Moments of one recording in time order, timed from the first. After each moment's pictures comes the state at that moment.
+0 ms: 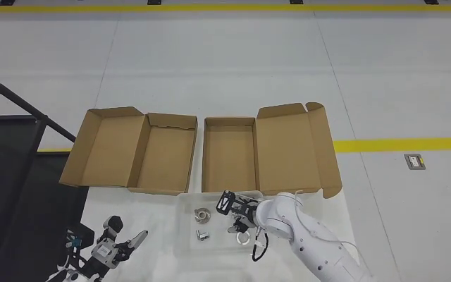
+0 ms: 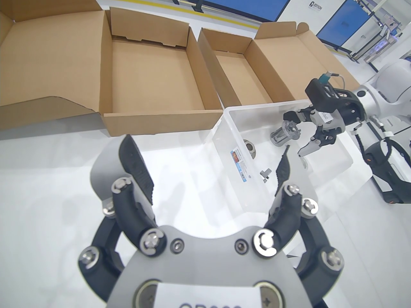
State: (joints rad) left arm 1.79 -1.13 -1.82 -1.81 0.91 -0.58 0.02; right arm -0.73 -1.32 0.77 -1.31 -1.15 -0.45 0.89
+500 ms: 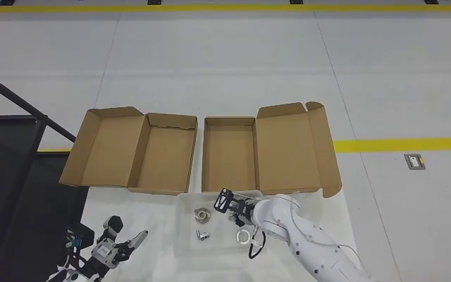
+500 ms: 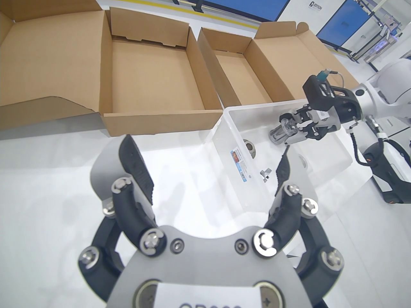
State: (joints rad) left arm 1.79 -1.13 -1.82 -1.81 0.91 -0.58 0.02; right arm -0.75 -1.32 0.76 -1.35 -1.25 -0.42 0.82
